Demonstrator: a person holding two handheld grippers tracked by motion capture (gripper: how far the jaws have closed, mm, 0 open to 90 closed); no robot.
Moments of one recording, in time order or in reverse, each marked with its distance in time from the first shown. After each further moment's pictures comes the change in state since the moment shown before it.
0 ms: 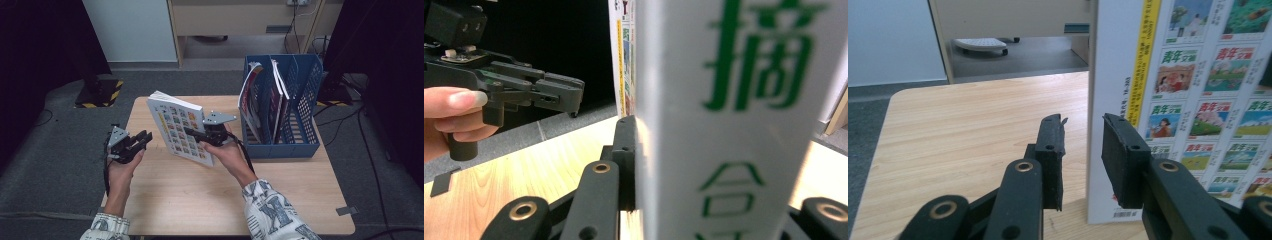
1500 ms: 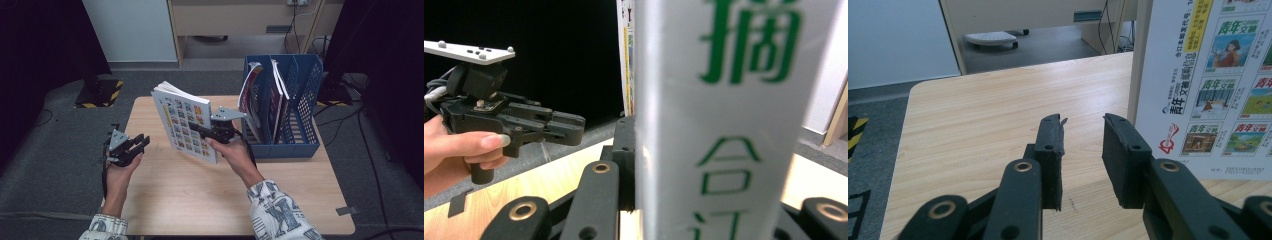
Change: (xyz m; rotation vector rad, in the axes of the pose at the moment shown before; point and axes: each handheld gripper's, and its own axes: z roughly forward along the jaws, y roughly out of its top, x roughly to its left) left arm 0.003 -0.010 -0.003 0.034 0.038 0.056; right arm -0.002 0.017 -0.025 -0.068 -0.006 0.028
